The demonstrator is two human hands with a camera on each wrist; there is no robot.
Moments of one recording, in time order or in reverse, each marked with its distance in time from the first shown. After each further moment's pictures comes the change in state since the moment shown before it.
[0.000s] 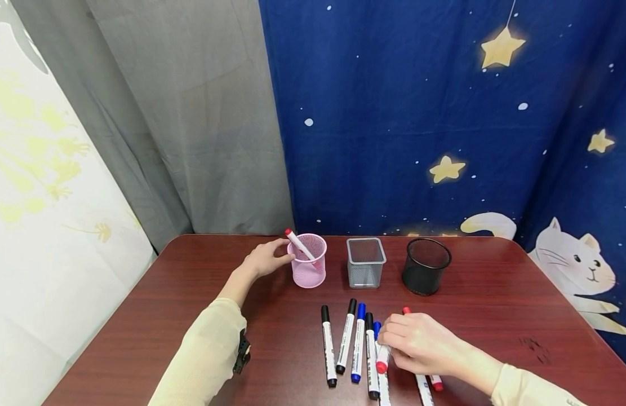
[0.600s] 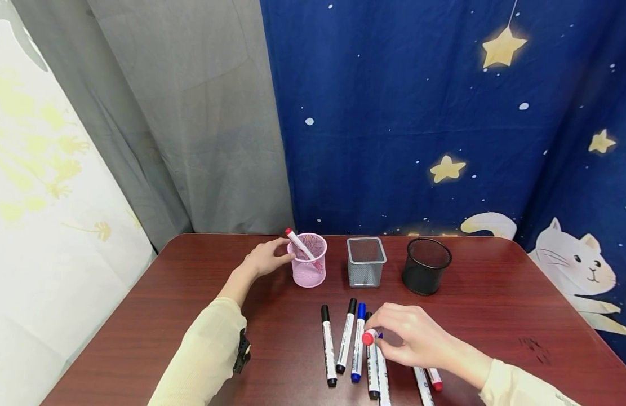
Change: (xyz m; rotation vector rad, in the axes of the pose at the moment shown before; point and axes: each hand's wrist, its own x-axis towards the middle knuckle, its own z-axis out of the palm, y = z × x) left_hand 0.000 0.000 0.000 0.007 -0.005 0.006; right_hand 0.026 -0.004 -0.006 0.223 0.166 0.152
